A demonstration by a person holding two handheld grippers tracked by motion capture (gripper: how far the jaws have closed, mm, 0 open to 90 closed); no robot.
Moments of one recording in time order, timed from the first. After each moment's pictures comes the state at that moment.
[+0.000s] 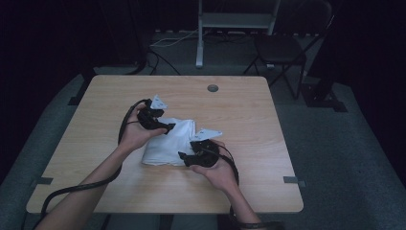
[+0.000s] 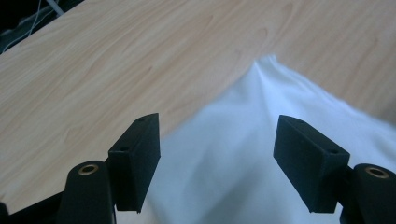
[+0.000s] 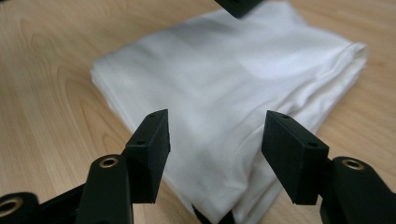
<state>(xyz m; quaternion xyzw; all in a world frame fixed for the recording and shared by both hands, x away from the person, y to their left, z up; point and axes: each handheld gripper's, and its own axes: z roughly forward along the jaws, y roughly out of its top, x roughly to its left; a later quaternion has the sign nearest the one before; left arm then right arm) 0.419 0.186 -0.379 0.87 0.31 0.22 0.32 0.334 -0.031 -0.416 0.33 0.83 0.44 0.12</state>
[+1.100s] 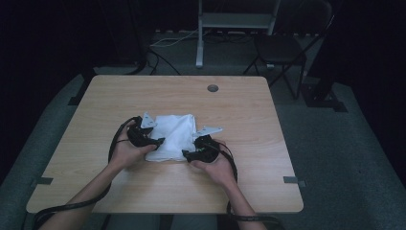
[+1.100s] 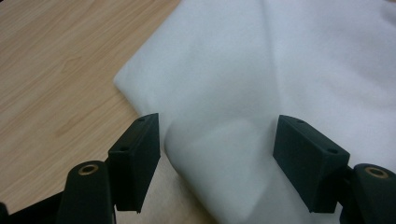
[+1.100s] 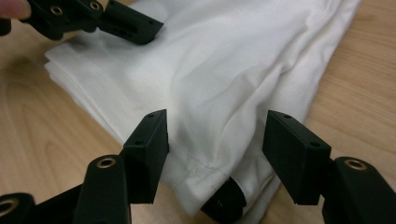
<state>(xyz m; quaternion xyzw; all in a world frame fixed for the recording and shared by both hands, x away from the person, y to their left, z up) 0.405 0.206 -0.423 0.87 0.32 0.24 0.30 0.361 -0.036 -0.437 0.40 0.81 0.41 0.10</state>
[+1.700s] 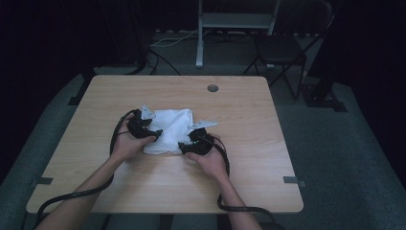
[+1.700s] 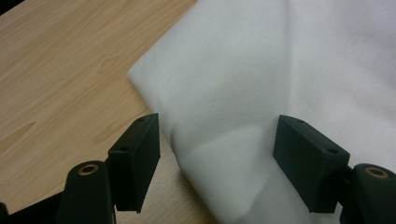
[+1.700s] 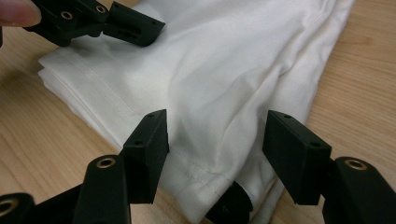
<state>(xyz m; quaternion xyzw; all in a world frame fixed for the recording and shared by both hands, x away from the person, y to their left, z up) 0.431 0.216 -0.422 0.85 0.36 0.25 0.29 0.383 -0.018 -0.438 0.42 0.80 0.41 0.11</state>
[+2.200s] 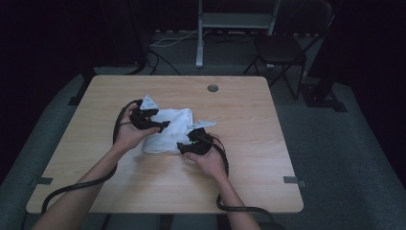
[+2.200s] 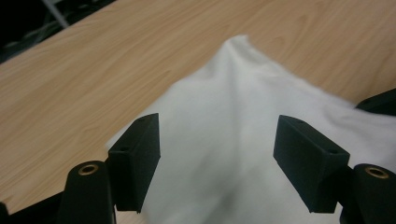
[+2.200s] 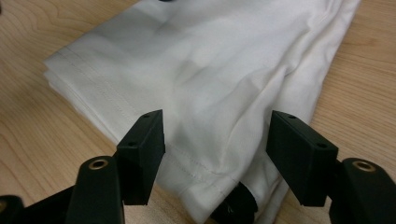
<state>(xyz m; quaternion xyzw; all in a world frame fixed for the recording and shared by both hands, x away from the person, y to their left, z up) 0.441 0.193 -0.392 0.85 0.30 0.22 0.36 0.382 -0.016 -0.438 0.42 0.80 0.42 0.11</state>
